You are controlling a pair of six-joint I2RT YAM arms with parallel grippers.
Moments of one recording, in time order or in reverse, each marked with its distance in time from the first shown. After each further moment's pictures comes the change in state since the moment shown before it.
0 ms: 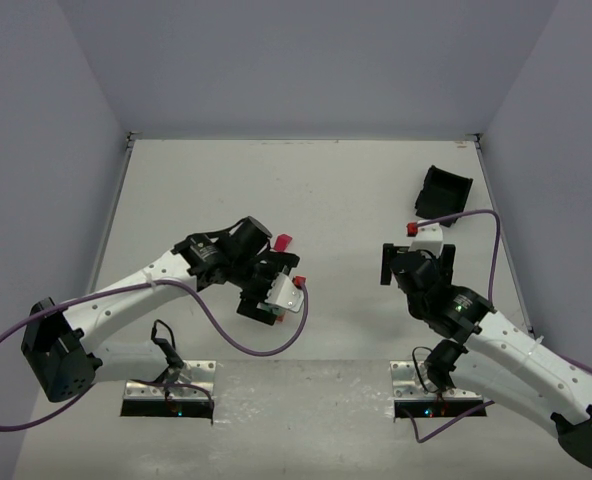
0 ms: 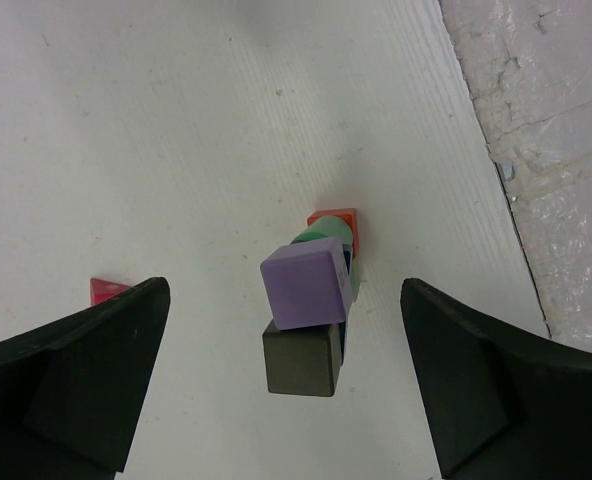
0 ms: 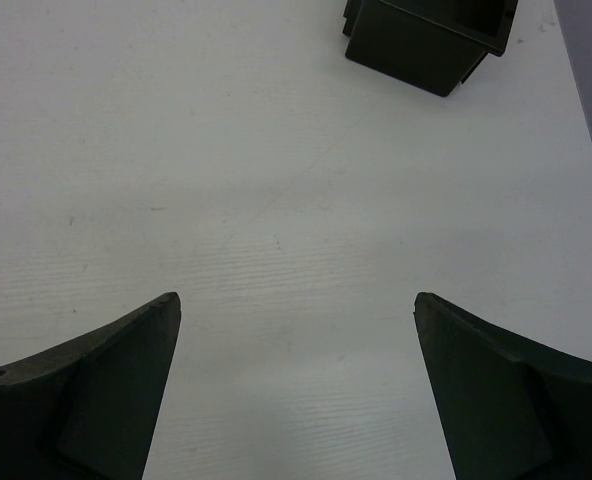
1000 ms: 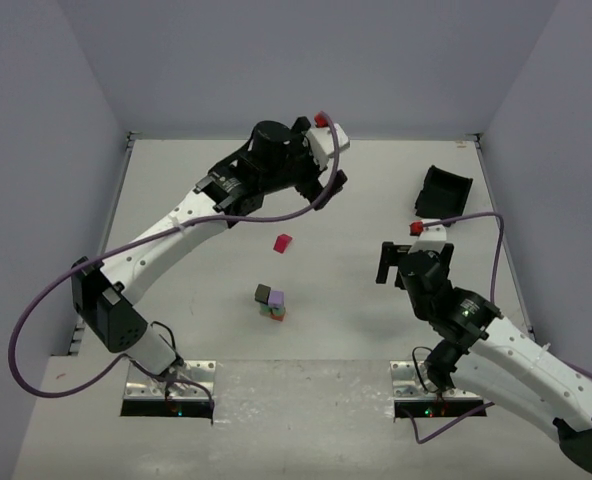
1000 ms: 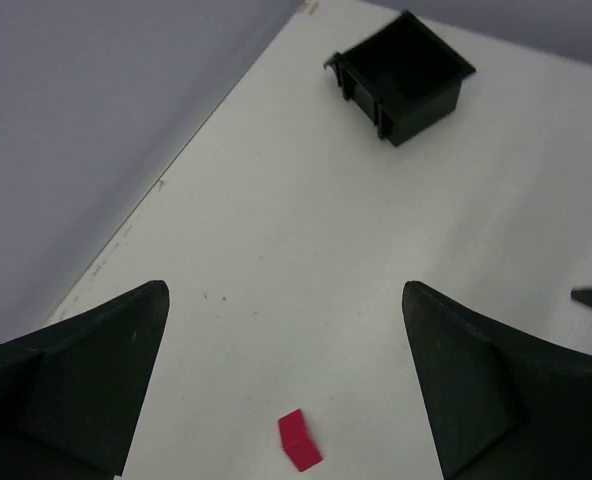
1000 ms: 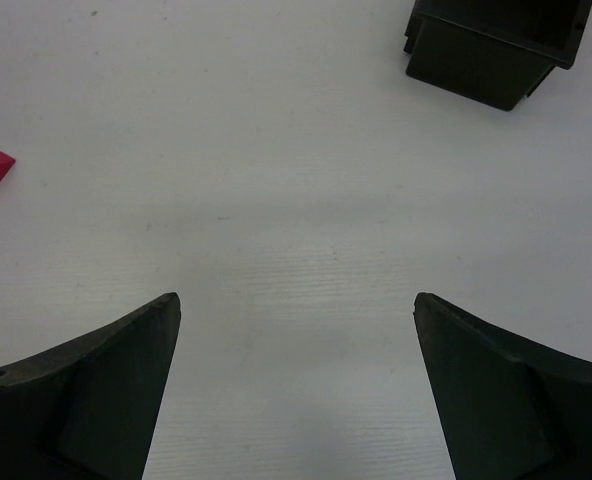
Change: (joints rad) left arm 0.101 0.354 0.616 0.482 -0.331 -0.788; right arm 0.000 -0.051 -0.006 0.061 -0.101 0.011
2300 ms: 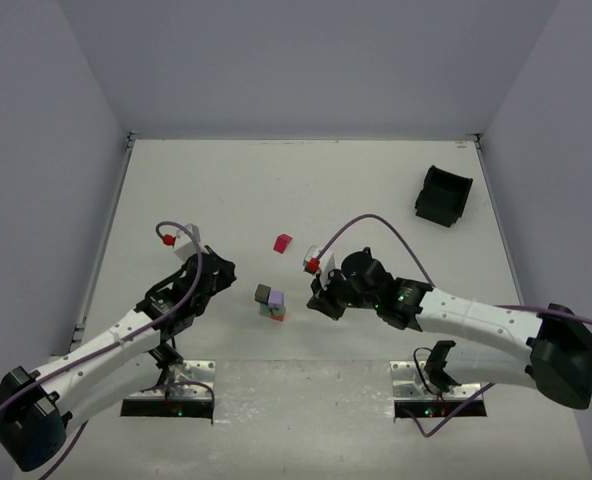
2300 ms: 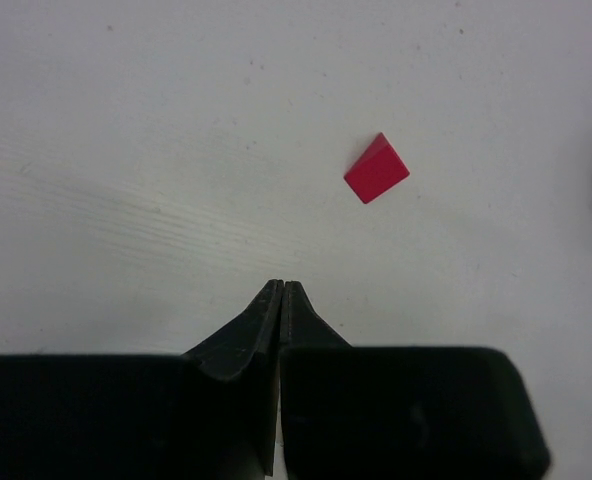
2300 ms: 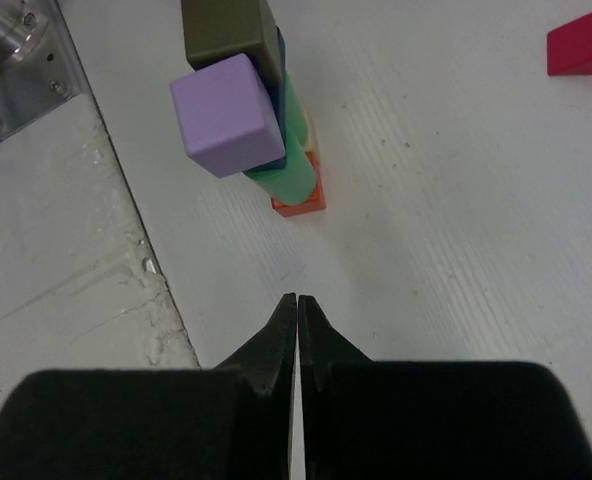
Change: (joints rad) left arm 0.065 -0.798 -1.213 0.132 -0.637 -1.221; right arm 0.184 0.456 -0.011 0.480 -0.921 -0.374
